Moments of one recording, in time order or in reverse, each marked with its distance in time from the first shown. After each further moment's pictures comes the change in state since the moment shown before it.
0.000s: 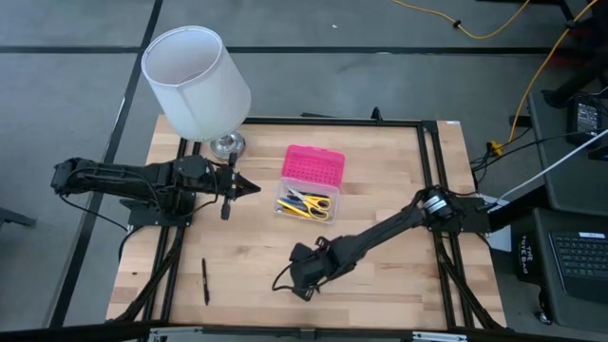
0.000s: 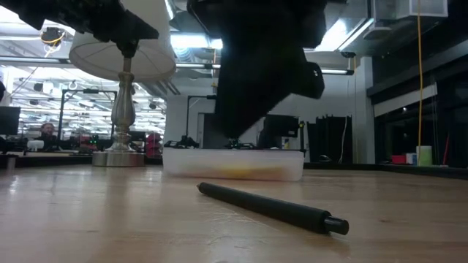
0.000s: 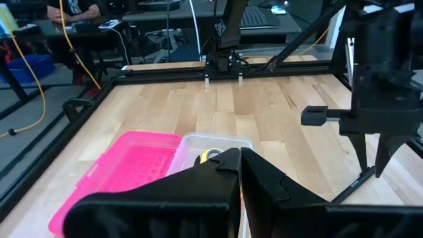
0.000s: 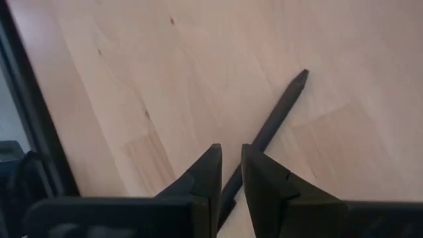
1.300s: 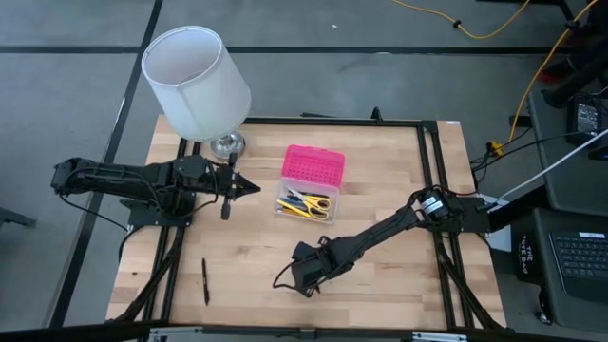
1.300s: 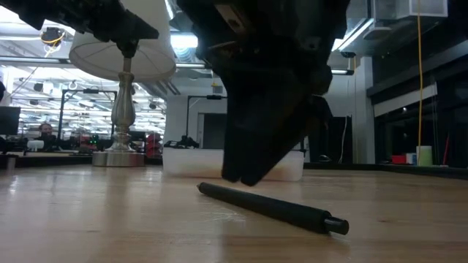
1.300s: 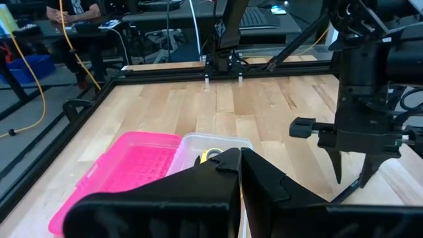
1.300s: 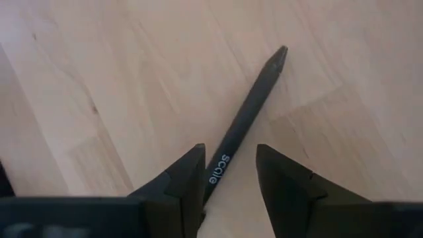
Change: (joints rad) left arm 0.000 0.000 0.000 0.001 0.000 0.001; right arm -0.012 0.023 -0.086 0.059 0.010 0.020
